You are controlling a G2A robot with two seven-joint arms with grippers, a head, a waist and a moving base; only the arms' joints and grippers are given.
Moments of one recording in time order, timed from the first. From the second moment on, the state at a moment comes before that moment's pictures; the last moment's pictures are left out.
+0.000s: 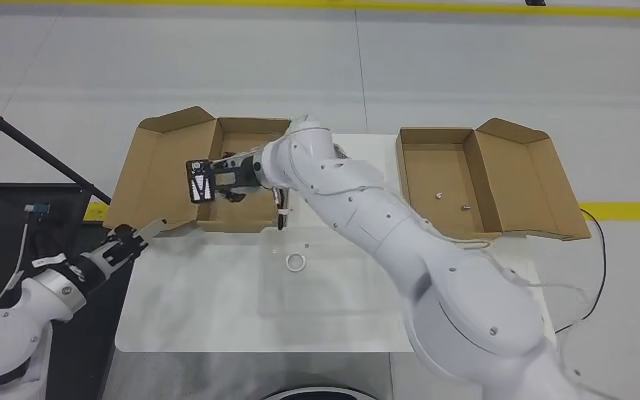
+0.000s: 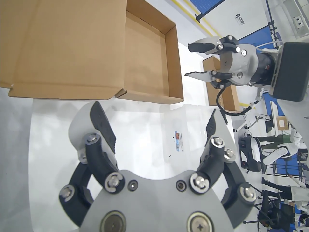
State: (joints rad) left arm 1.72 -1.08 -2.09 -2.08 0.21 -0.02 -0.86; right arm 0.00 -1.90 0.21 -0.38 -1.35 -0.81 -0.24
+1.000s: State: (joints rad) left arm 1.69 -1.07 -2.07 -2.04 0.20 0.01 -0.81; right arm -0.42 -1.46 0.58 -1.52 -0.99 -0.93 0.89
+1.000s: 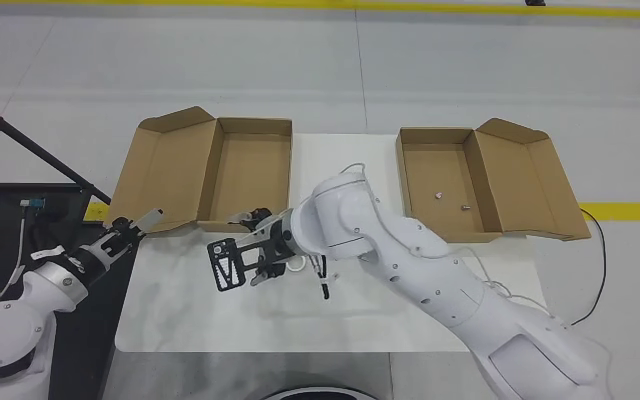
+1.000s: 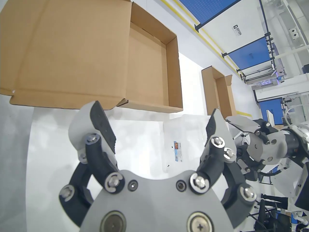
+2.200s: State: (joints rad) left arm 1.69 -1.07 -2.07 -2.04 0.20 0.01 -0.81; right arm -0.42 -1.42 0.52 -1.47 -0.89 -0.86 0.96
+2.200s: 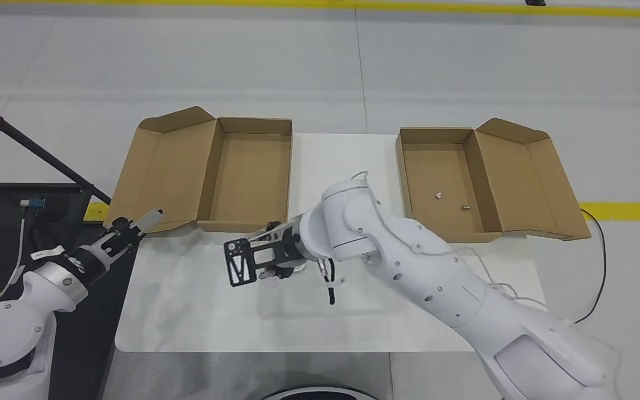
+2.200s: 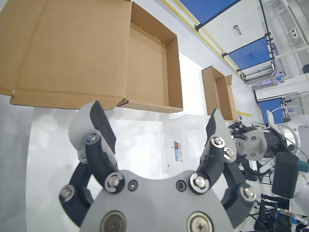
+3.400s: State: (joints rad) left arm 1.69 -1.07 -2.07 -2.04 0.20 0.01 -0.81; right arm -0.31 -1.51 0.30 -1.08 -0.76 -0.67 1.06
